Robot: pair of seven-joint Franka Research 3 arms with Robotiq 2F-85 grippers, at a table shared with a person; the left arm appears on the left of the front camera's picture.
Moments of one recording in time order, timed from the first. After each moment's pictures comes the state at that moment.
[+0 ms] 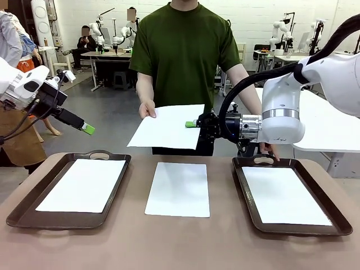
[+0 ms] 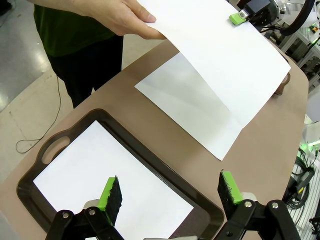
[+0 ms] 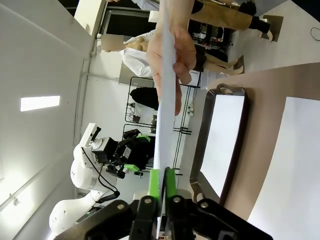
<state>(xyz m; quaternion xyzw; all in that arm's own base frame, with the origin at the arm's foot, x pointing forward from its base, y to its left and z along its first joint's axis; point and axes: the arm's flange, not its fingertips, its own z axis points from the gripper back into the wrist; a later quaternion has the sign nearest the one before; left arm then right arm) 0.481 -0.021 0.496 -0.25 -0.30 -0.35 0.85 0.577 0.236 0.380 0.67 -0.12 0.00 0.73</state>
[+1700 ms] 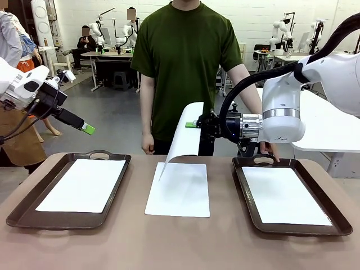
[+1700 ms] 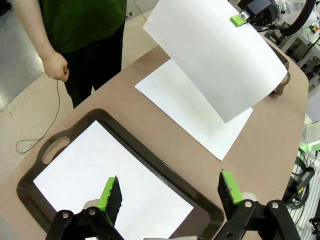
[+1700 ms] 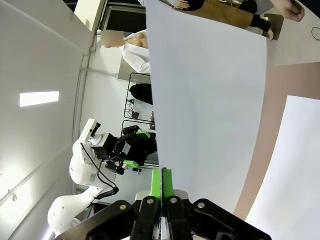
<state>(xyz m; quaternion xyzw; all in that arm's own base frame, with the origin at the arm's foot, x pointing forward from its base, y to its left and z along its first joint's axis) 0.481 -0.021 0.496 -0.25 -0.30 -0.35 0.85 0.576 0.236 0.382 0.67 -0.11 0.01 0.73</state>
